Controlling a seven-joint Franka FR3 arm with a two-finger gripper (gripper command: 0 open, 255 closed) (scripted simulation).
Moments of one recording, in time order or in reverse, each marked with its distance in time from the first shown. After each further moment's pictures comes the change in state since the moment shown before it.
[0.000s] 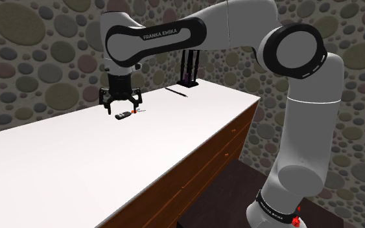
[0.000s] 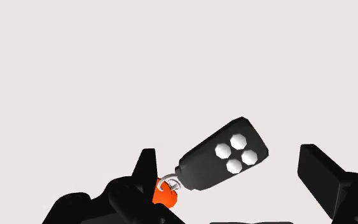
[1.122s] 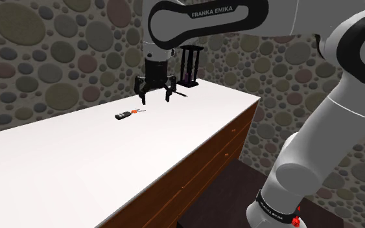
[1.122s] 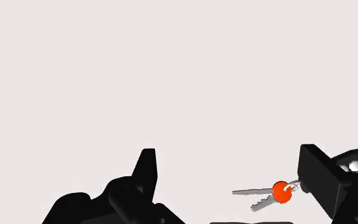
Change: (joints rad) arm -0.068 -0.428 -0.064 -0.347 0.118 -0.052 -0.306
